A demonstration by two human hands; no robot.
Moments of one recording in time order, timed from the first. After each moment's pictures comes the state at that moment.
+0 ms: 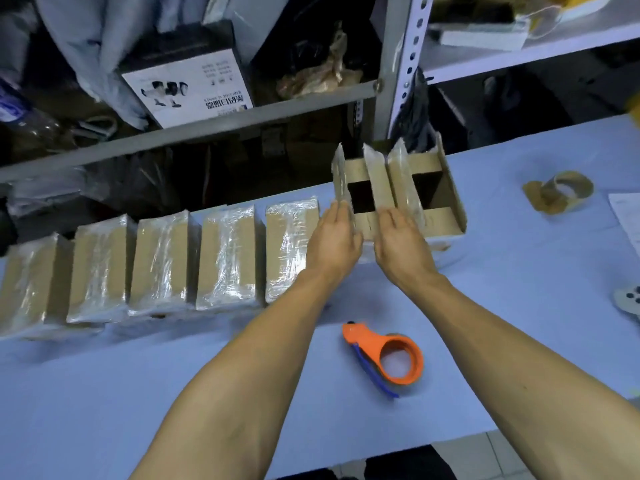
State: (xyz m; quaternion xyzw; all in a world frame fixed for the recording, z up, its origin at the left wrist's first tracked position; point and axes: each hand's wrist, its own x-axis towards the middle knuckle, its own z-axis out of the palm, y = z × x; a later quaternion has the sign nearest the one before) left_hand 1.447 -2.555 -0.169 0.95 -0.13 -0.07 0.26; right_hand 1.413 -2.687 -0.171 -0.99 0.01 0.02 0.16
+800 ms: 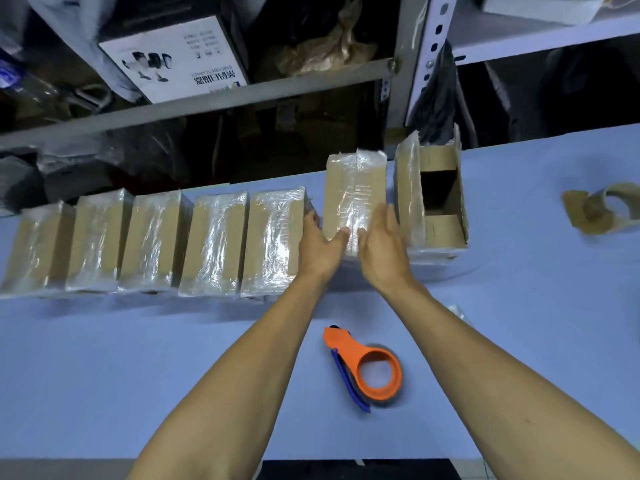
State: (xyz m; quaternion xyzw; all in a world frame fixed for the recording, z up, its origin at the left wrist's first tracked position) left_hand 1.456 -2.573 -0.209 0.79 0.20 -0.12 0.58; right_hand 1.446 -2.691 -0.203 -0.91 0.07 0.09 0.39
